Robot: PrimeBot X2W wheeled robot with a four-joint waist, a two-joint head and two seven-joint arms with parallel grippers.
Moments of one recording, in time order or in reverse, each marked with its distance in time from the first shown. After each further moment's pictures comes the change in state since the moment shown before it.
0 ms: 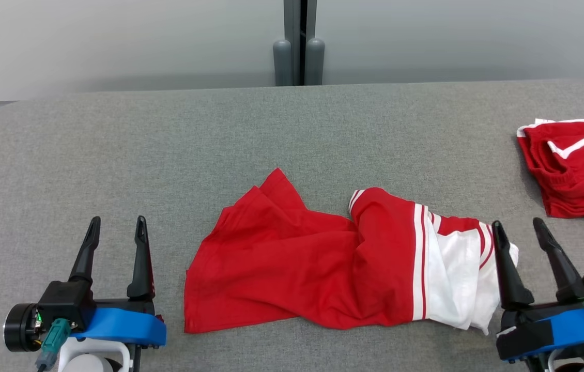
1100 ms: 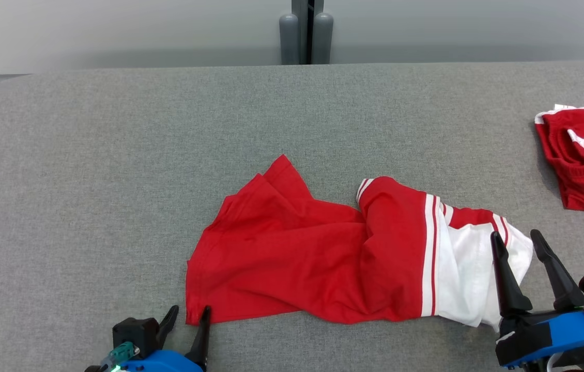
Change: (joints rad) left arm 0.099 -0.062 -0.134 0.159 -0.139 -0.083 0.251; right arm 0.016 0.015 -0.023 0.016 0.011 0.000 0.043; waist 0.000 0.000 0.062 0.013
